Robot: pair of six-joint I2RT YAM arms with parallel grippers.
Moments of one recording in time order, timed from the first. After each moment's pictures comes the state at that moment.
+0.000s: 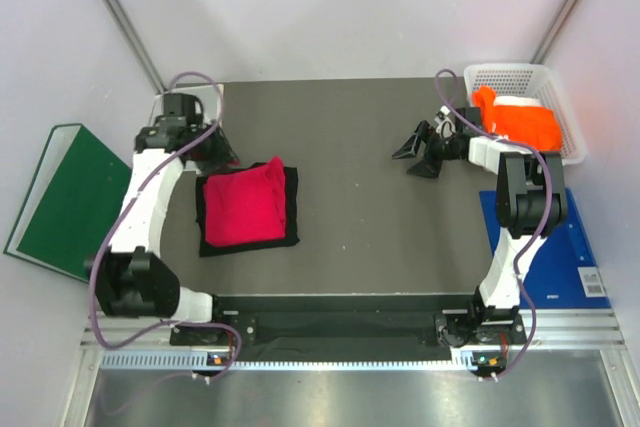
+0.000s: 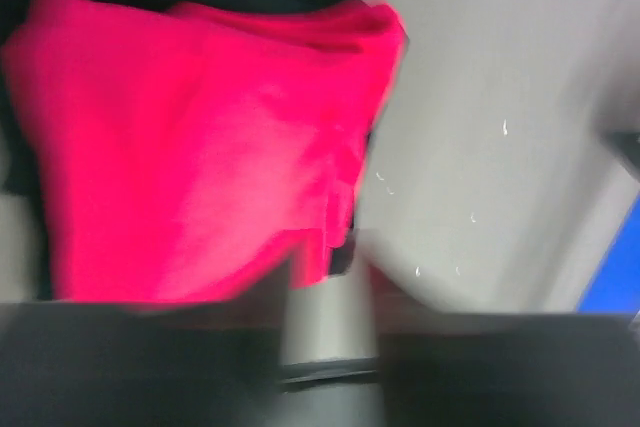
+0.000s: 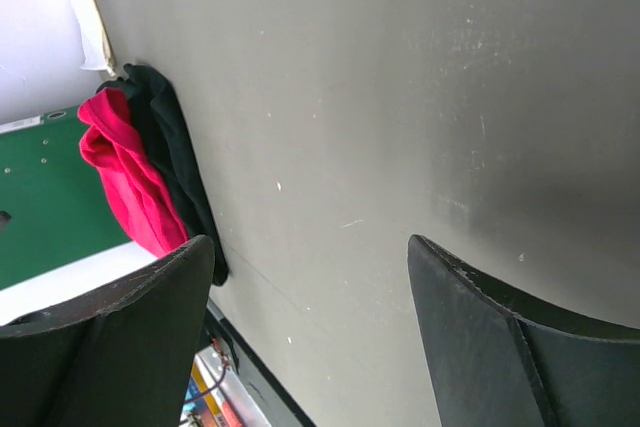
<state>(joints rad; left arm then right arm) 0.01 1.40 1.38 -0.92 0.20 -0.50 0.02 1.96 1.24 -0.23 -0.77 0.57</state>
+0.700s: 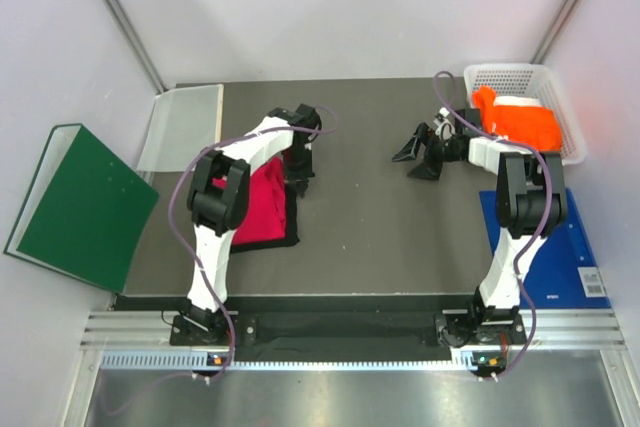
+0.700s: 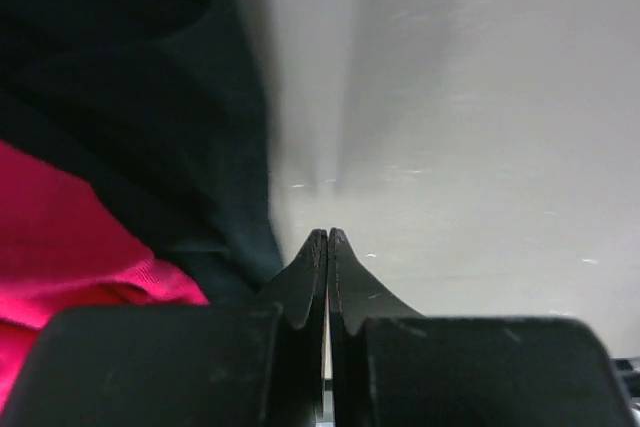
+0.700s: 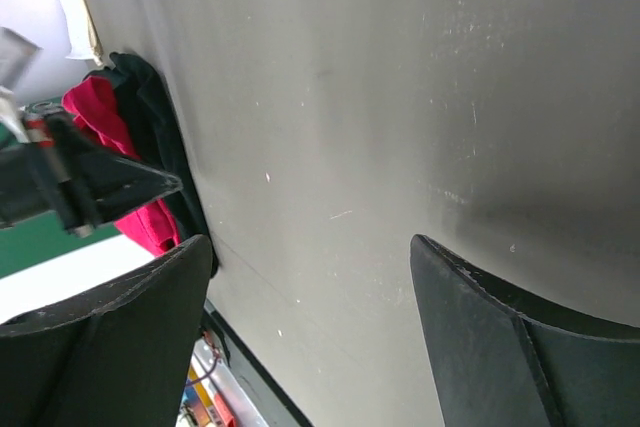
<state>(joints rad) -0.46 2.17 1.80 -1.07 0.06 -0.51 0.02 1.96 1.23 -0.25 -0.76 0.53</state>
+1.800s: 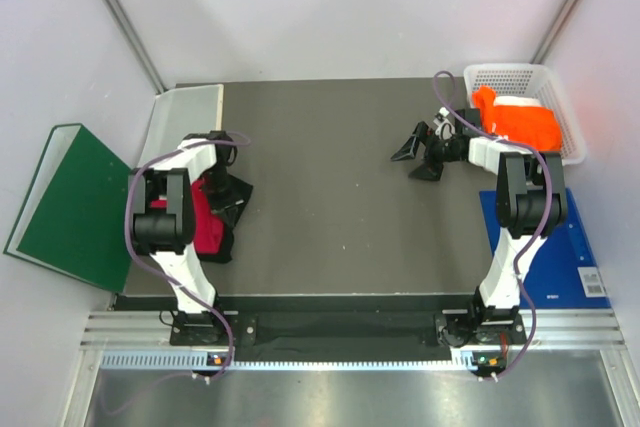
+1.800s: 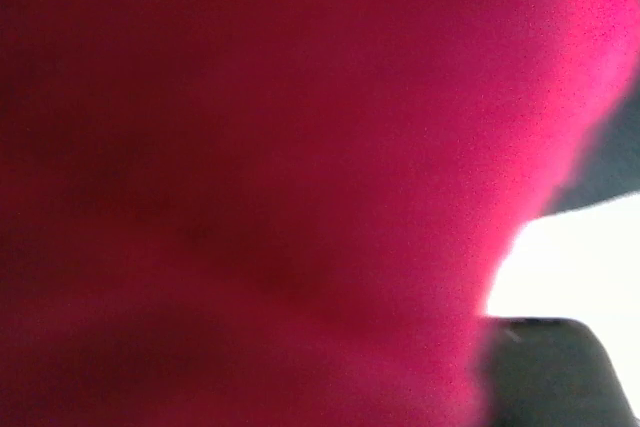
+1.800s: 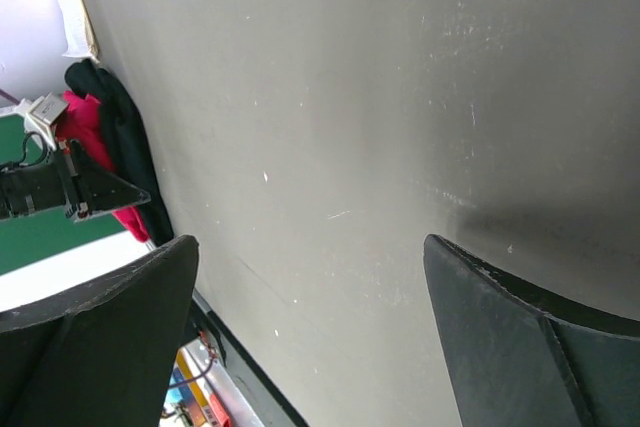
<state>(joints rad) -0.03 1.87 1.26 -1.08 -0.08 -0.54 0.02 1.96 1.23 -0.26 -0.76 0.52</state>
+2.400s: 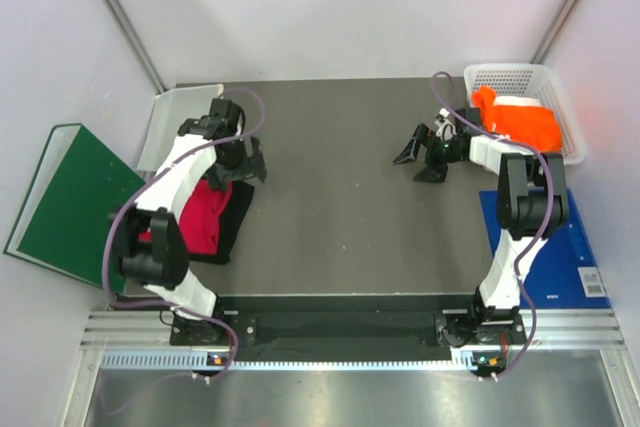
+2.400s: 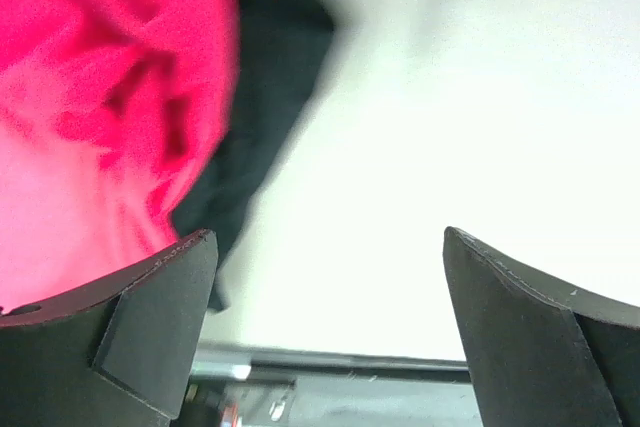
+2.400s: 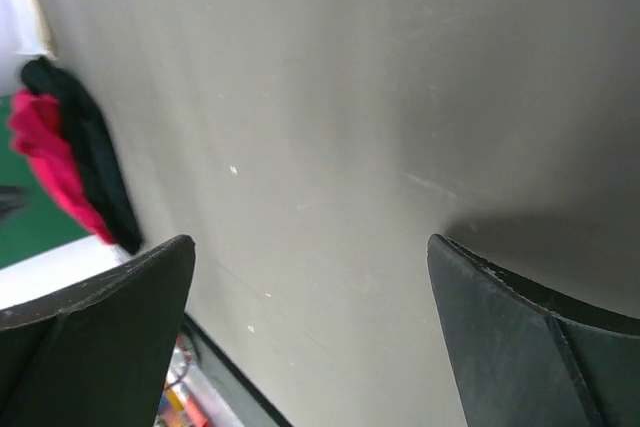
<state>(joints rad) -0.14 1.65 1.36 -1.00 -0.03 -0.41 0.02 1.95 1.24 -0.32 -0.71 0.46</state>
